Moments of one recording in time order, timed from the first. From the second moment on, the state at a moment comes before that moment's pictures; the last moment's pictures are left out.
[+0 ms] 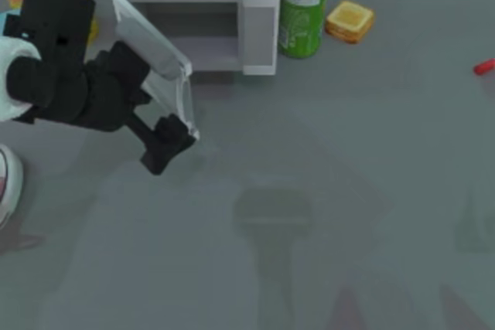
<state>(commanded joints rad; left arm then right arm) -0.28 1.67 1.00 -0.29 0.40 0.47 0.00 0.00 0.00 0.00 0.00 0.00</state>
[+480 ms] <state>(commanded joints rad) -0.30 1.45 0.96 -0.46 0.37 0.43 0.00 0.00 0.00 0.00 0.00 0.00</state>
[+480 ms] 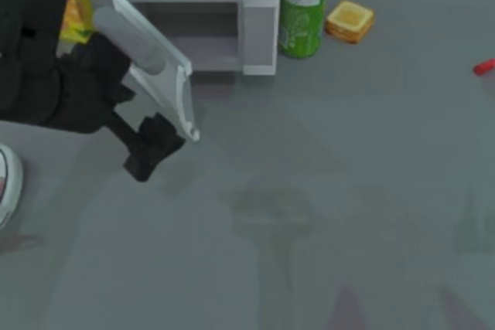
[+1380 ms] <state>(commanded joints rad) -0.40 1.62 1.30 -0.85 0.11 0.05 0.00 0.00 0.00 0.00 0.00 0.00</state>
